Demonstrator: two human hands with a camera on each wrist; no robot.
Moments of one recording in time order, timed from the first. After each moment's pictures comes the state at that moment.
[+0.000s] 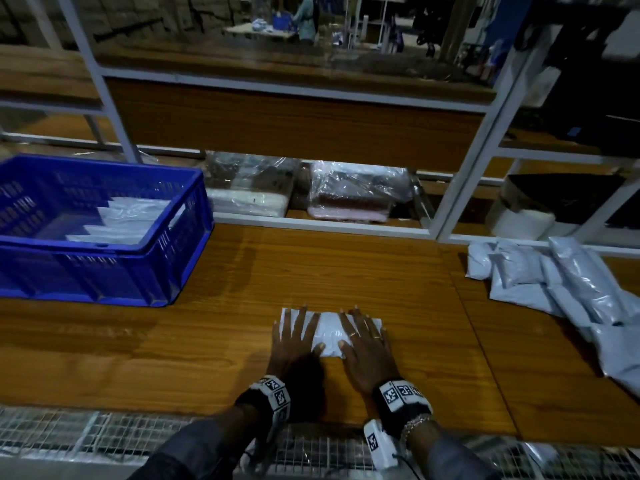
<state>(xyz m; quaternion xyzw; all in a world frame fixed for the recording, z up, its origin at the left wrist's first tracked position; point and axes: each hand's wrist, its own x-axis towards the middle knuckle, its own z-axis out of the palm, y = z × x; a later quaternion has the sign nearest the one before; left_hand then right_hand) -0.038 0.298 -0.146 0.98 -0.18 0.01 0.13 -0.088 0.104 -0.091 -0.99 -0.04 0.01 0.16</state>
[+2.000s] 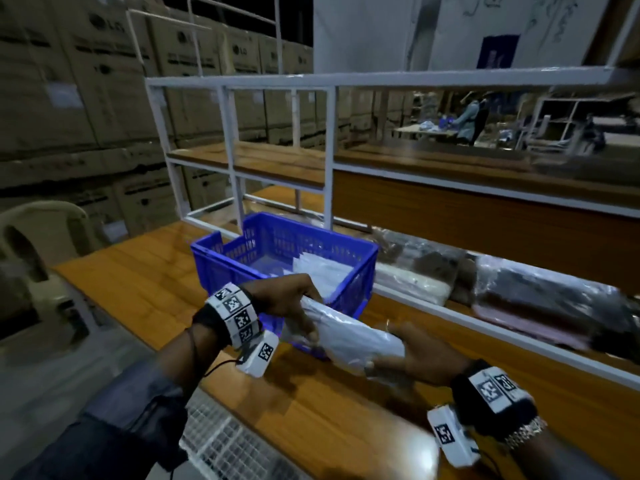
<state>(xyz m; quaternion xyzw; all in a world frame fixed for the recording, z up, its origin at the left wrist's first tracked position) -0.021 0.609 0.160 0.96 -0.10 -0.13 0.24 0.008 0.306 0.119 -0.86 -0.40 0.12 0.30</state>
